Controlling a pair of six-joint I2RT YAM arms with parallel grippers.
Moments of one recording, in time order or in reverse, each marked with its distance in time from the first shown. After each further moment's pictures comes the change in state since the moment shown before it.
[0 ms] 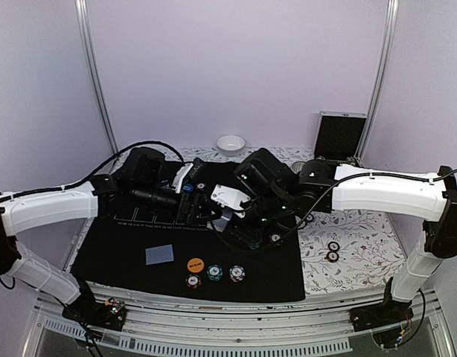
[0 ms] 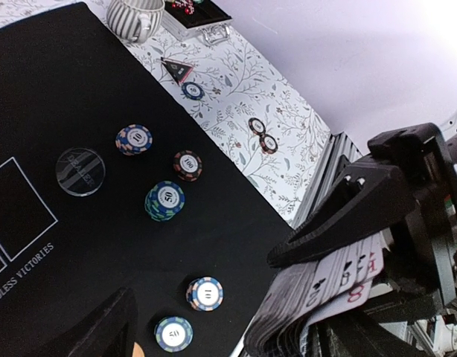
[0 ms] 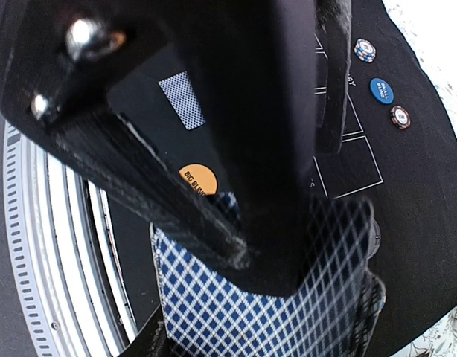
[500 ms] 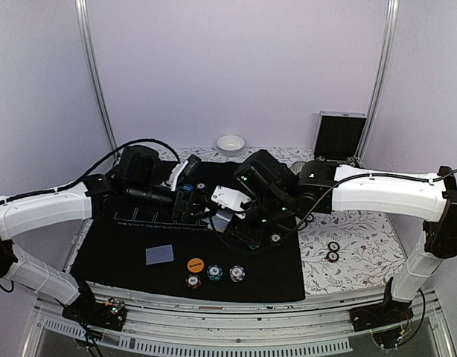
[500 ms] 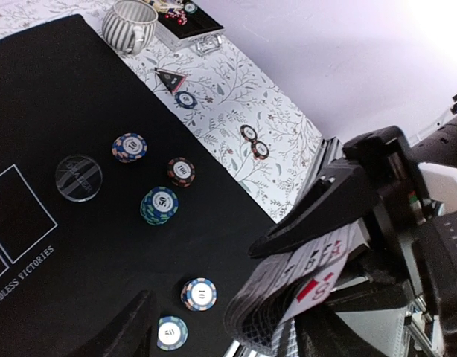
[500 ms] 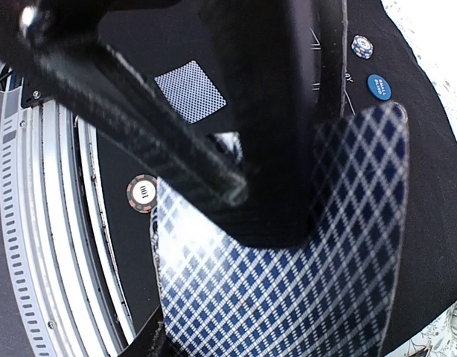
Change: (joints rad) left arm 0.006 -0.049 -0.008 -0.013 0.006 -0.003; right arm 0.002 0.000 -0.007 -0.002 0.020 0.000
